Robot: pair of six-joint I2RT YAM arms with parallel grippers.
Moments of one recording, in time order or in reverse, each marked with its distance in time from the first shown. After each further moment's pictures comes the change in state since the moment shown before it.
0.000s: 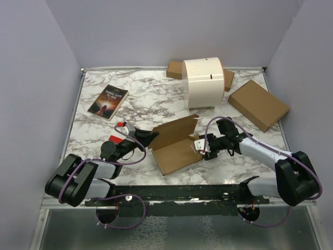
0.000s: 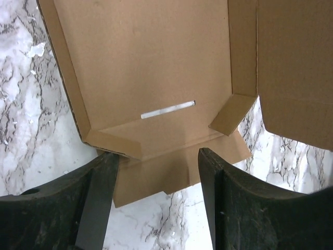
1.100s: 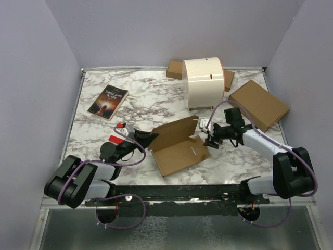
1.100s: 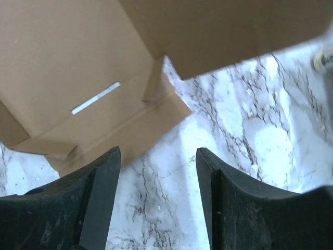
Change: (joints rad) left arm 0.000 -0.014 -0.018 0.000 0.000 0.008; right arm -0.117 0.045 0.091 0.039 -0.023 0.306
